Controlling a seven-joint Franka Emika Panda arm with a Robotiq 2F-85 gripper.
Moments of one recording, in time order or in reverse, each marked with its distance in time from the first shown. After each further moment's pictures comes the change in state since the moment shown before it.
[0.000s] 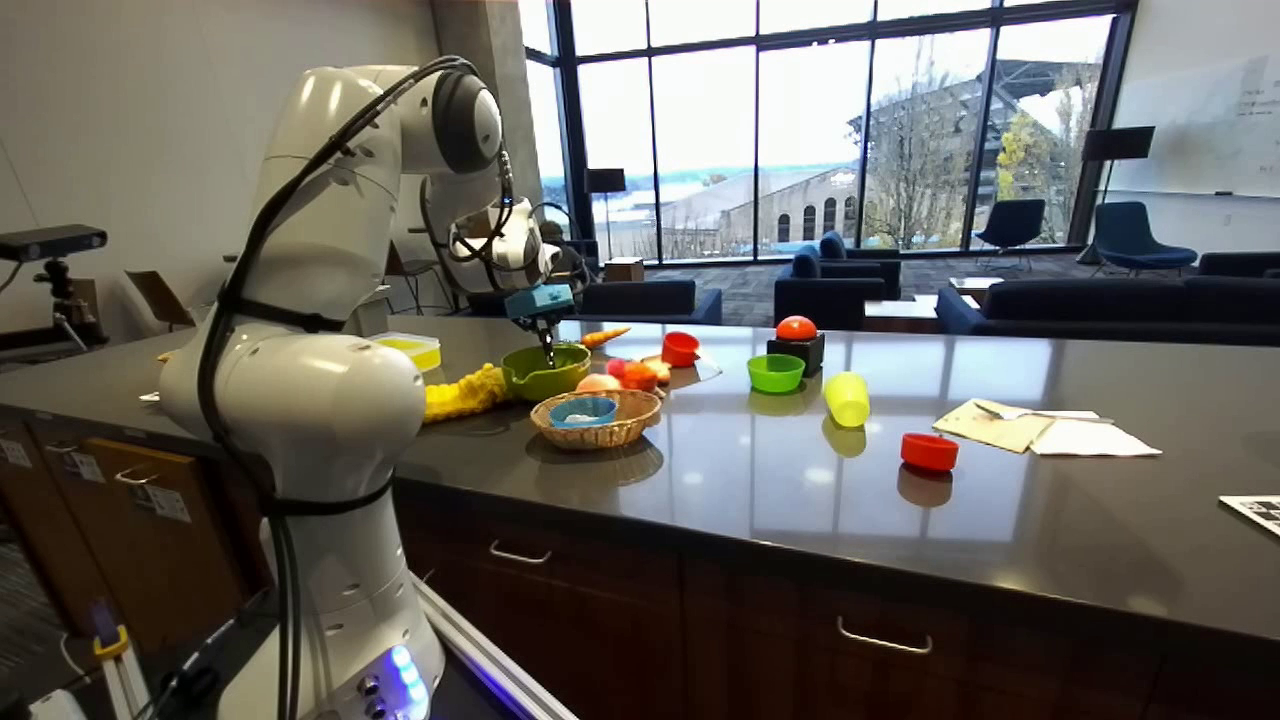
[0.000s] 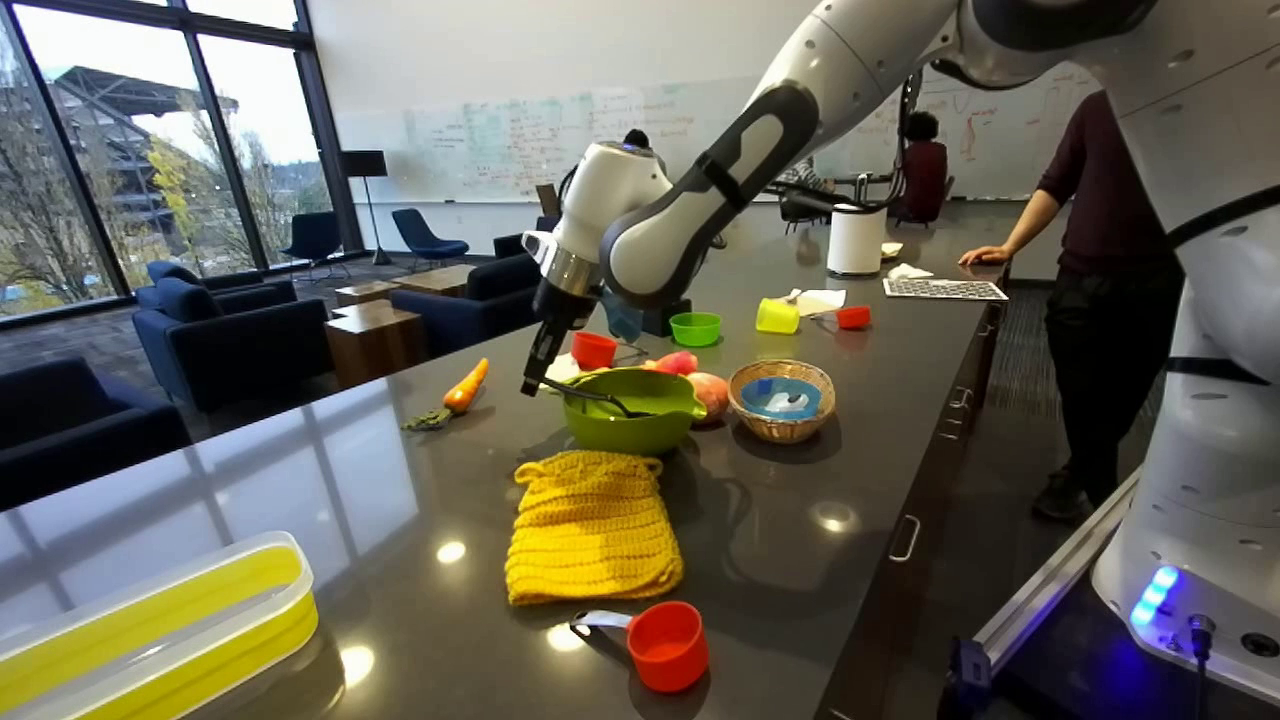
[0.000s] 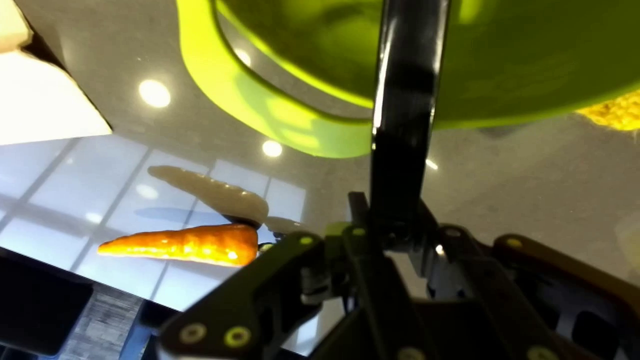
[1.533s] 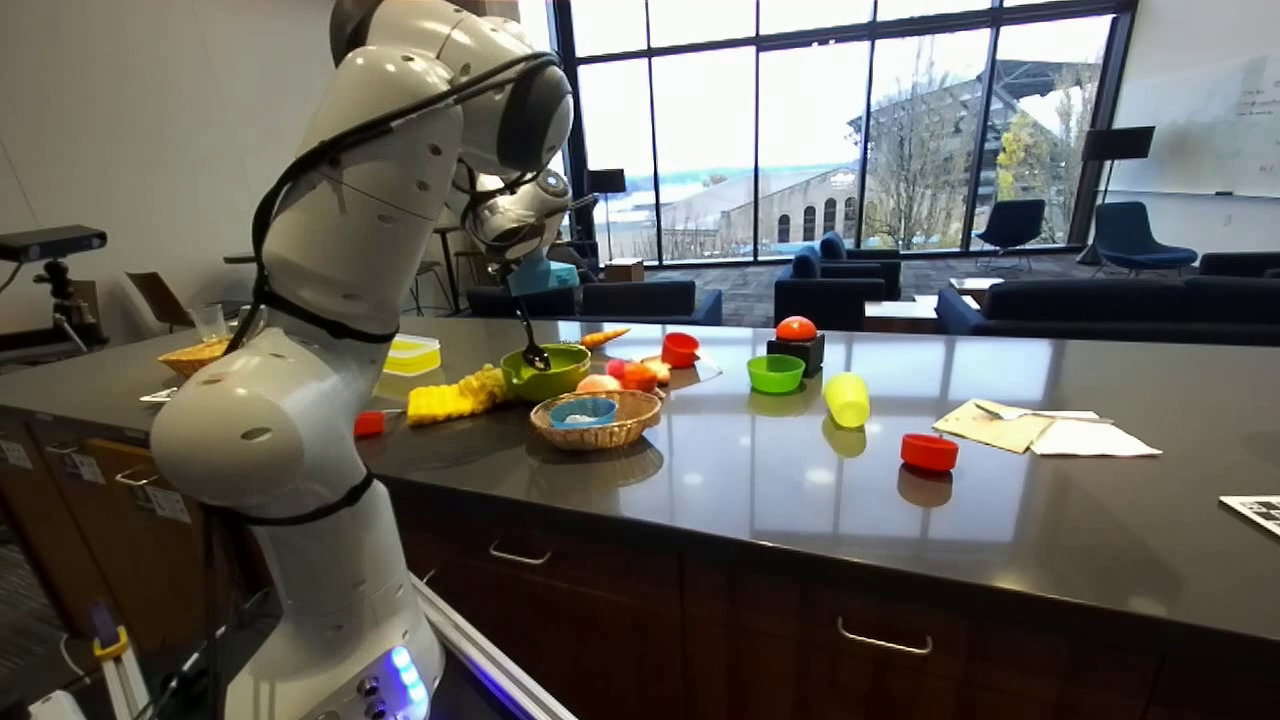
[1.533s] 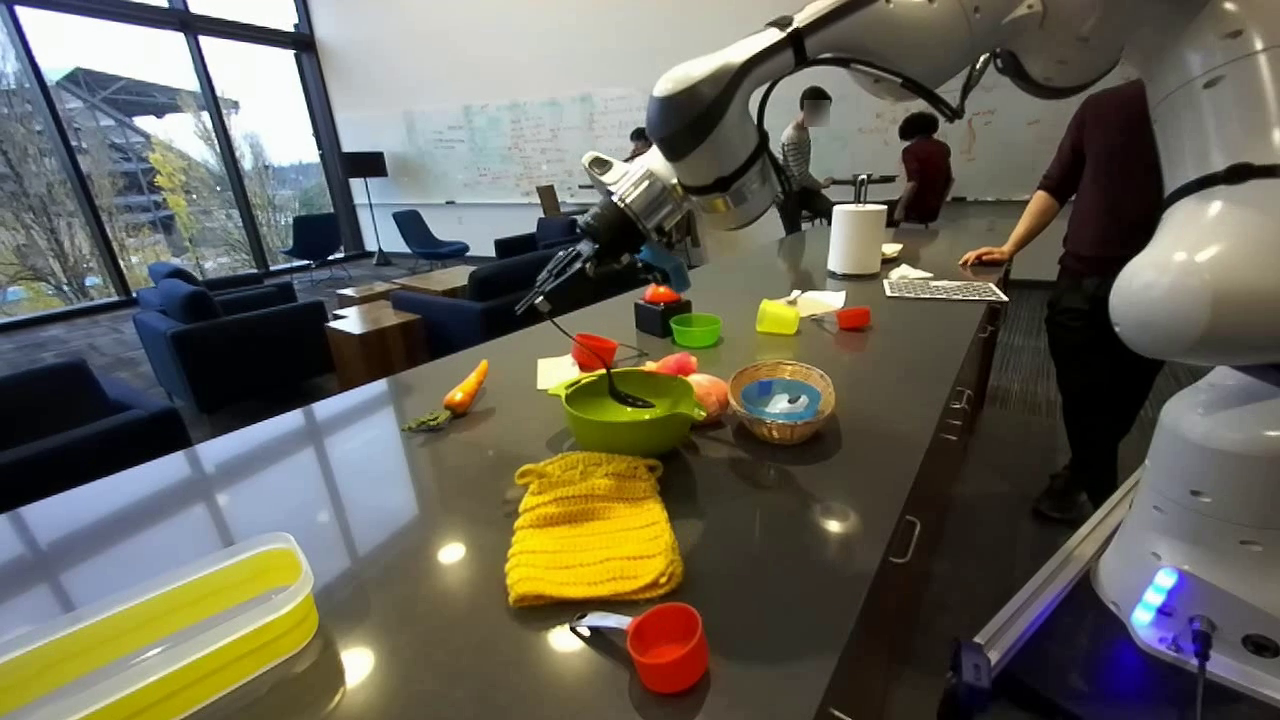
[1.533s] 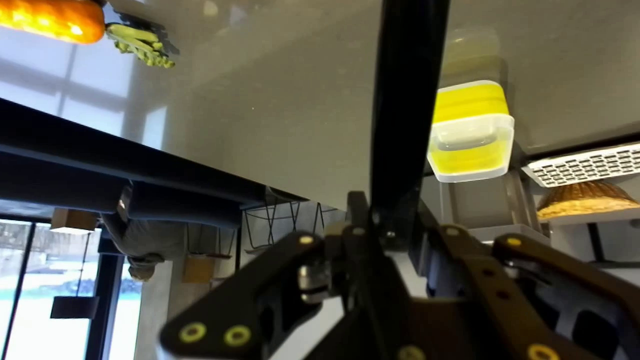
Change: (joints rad) arm -0.993 0.066 1.093 -0.258 0.724 0.095 -1.078
